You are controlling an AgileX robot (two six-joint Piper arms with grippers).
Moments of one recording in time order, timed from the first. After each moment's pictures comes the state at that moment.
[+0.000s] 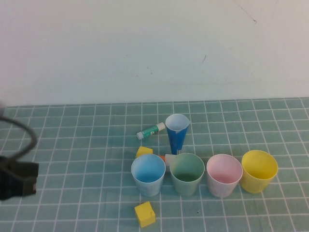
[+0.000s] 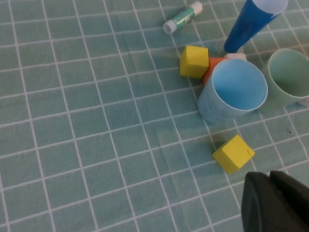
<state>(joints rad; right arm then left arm) -0.03 -0.01 0.03 0.66 0.32 -0.22 -0.01 0.81 -0.71 -0.55 0.84 0.42</state>
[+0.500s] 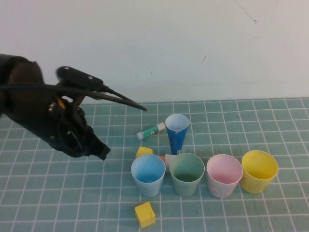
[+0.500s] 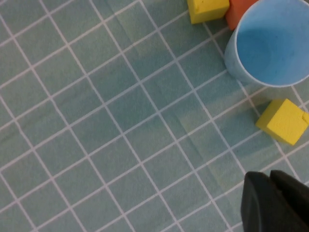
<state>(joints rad) -0.03 -0.01 0.03 0.68 0.34 -0.23 -0.41 1.46 -1.17 -0.07 0.93 0.16</state>
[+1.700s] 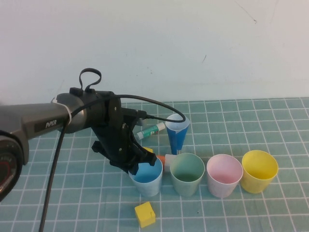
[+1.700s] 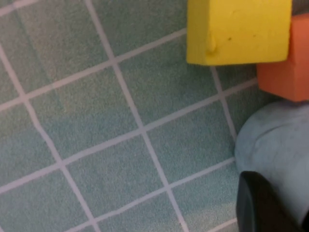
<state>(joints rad) -0.03 -0.01 0.03 0.68 0.34 -0.23 -0.47 2.07 -1.41 -0.21 0.77 0.03</state>
